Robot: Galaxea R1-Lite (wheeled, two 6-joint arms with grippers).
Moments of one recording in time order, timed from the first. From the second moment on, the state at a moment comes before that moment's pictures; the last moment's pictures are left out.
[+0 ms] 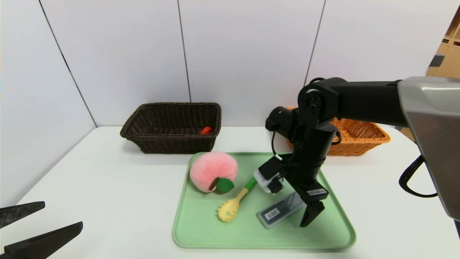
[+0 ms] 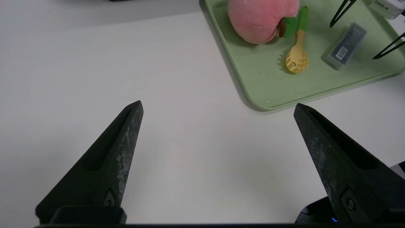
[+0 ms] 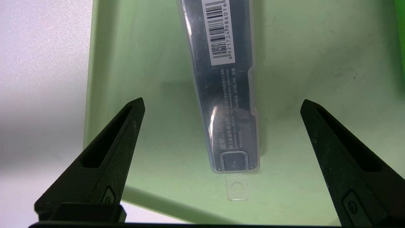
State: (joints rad) left arm -0.25 0.77 -0.65 0.29 -0.16 -0.10; right arm 0.55 2.24 -1.97 1.28 0.17 -1.39
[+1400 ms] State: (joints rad) left arm -0.25 0.77 -0.65 0.28 -0.16 -0.09; right arm 0.56 2.22 -1.97 1.24 0.16 -1.40
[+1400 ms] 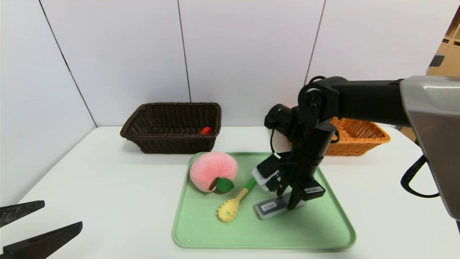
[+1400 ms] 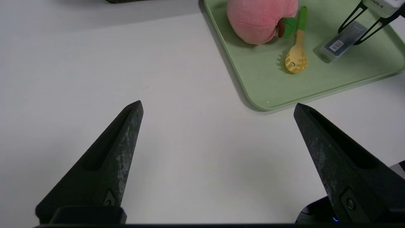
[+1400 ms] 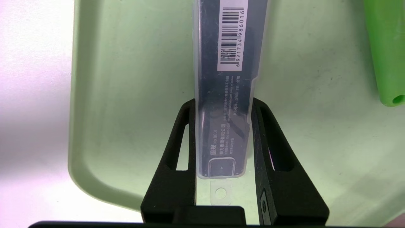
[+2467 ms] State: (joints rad) left arm -0.25 0.77 -0.66 0.25 -0.16 -0.09; right arm 0.56 1.98 -1.96 1.18 0.20 -1.38
